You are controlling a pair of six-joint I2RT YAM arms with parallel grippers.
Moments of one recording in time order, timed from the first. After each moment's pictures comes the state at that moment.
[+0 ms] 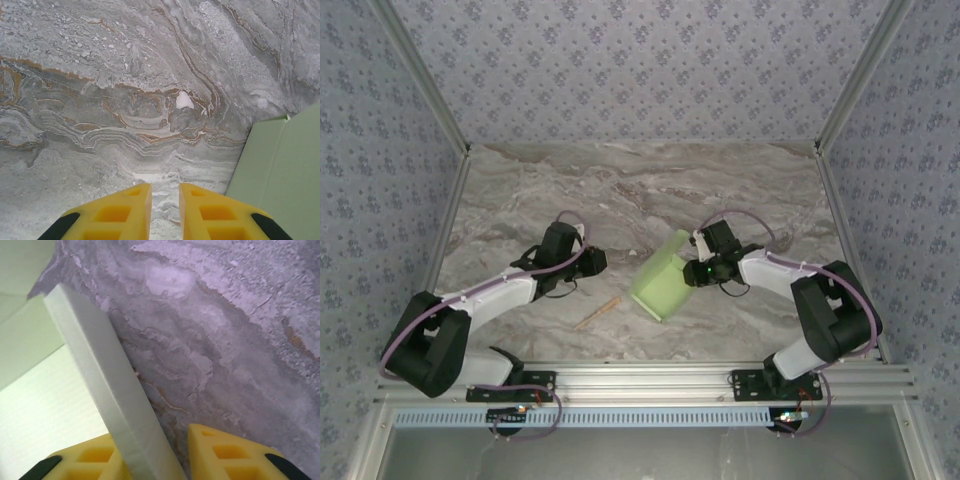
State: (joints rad) left arm -0.52 1.33 0.61 -0.04 0.21 -0.63; right arm 0.46 1.53 0.71 -0.28 -0.20 0.24
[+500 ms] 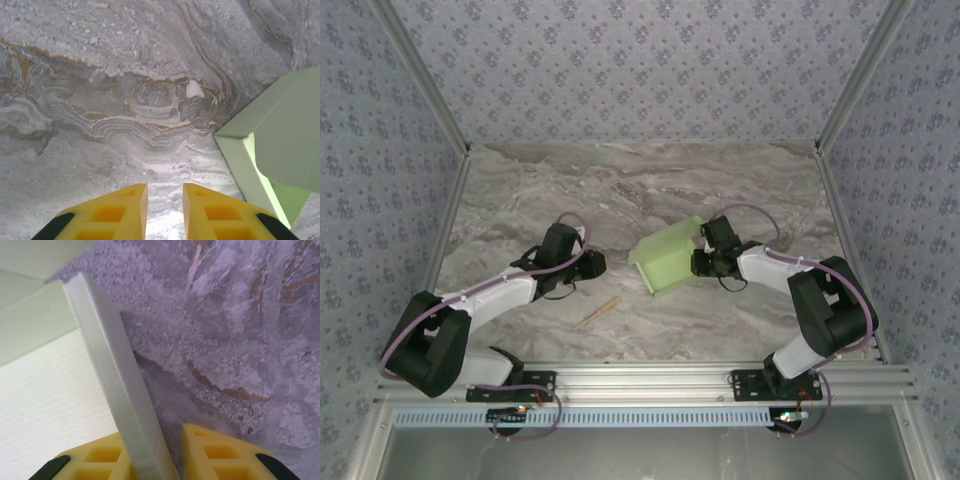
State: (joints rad) left arm -0.52 1.33 0.61 -0.09 0.21 -0.60; right arm 0.45 1.56 0.74 -0.23 -0.03 0.43
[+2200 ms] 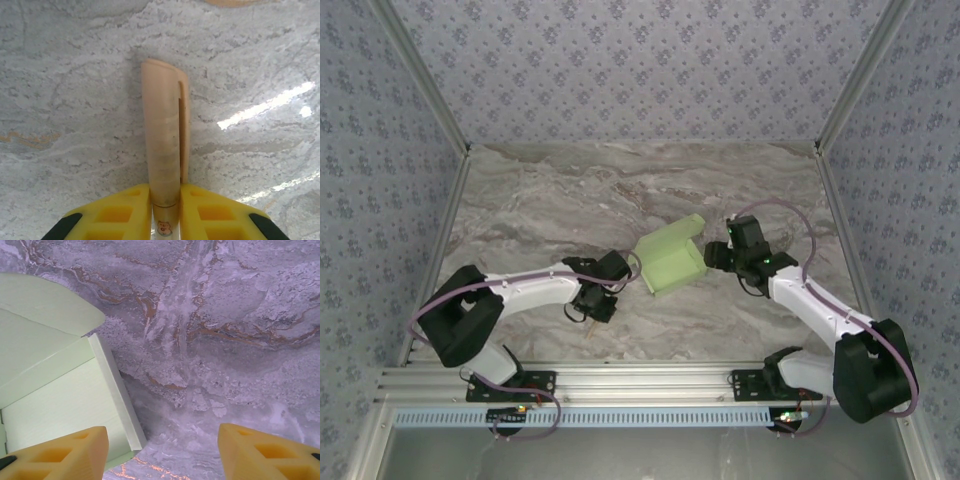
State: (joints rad) left arm -0.89 1.55 0.82 -0.69 -0.04 -0.40; right arm 0.38 1.18 0.67 -0.35 0.06 0.41
